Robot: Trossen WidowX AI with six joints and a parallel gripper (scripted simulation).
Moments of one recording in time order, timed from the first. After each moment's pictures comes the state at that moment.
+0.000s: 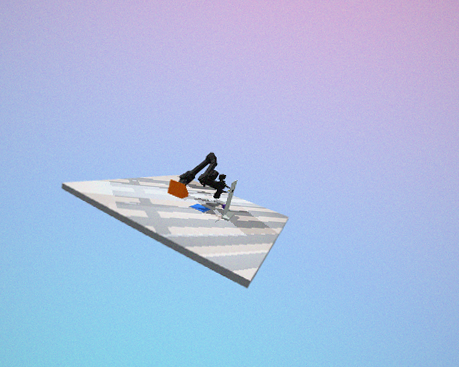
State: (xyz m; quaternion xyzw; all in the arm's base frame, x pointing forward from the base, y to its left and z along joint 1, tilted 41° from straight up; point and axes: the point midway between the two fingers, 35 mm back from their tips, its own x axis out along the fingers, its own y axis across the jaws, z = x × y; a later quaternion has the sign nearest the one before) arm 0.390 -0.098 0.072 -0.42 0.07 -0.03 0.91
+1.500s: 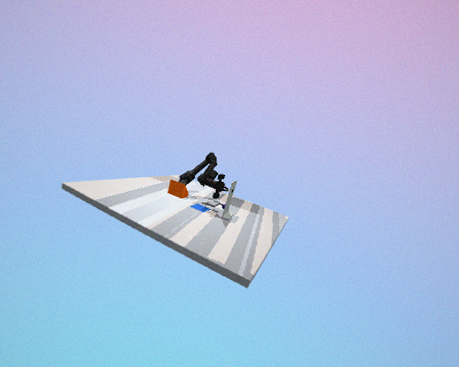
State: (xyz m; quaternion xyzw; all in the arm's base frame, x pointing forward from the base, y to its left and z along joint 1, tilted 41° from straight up) arm 0.384 -0.098 0.071 -0.42 0.07 -0.03 0.91
